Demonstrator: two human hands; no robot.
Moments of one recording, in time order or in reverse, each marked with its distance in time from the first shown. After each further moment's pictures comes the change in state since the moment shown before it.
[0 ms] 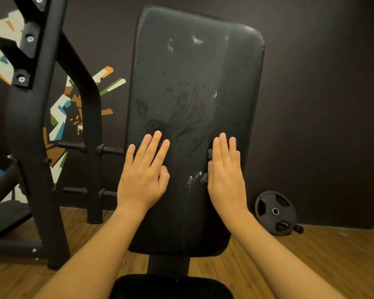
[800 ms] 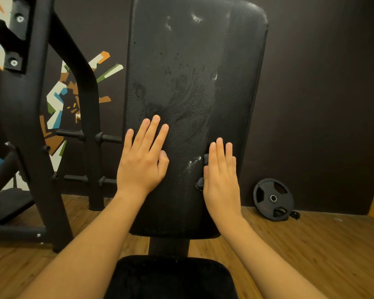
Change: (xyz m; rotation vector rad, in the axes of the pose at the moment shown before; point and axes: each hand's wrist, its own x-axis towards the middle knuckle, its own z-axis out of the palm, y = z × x) left_hand -0.001 0.000 0.001 -0.001 0.008 -0.003; right_hand -0.047 -0.011 0.010 -0.020 -0.036 0.053
